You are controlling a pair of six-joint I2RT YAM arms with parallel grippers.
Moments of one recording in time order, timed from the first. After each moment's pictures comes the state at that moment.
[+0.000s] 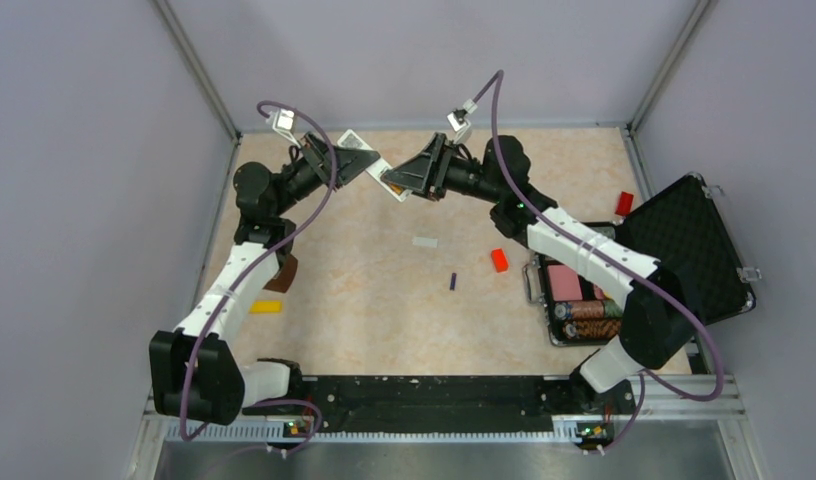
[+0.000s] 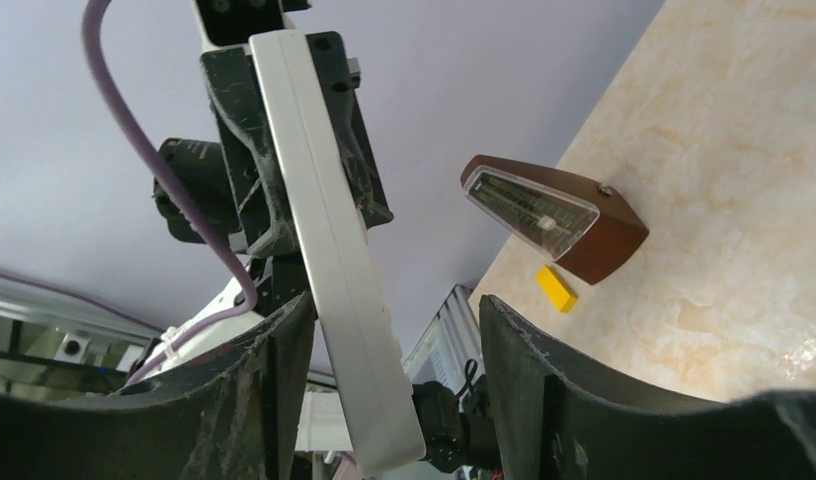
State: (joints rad) left arm -0.15 1.24 0.93 0.67 0.79 -1.25; right arm 0.65 1.54 1.25 0.36 -0.56 1.08
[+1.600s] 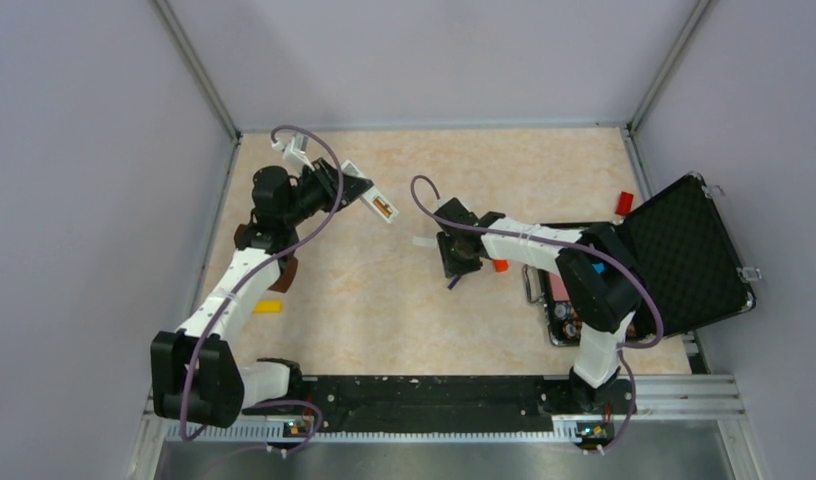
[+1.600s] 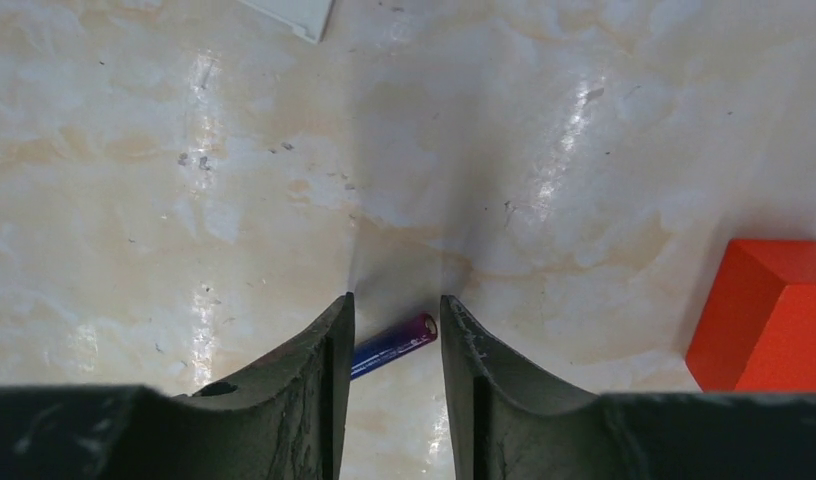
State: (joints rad) left arm -0.15 1.22 0.87 0.22 0.56 -0.80; right arm 0.73 1.83 1.17 -0.51 0.10 0.48
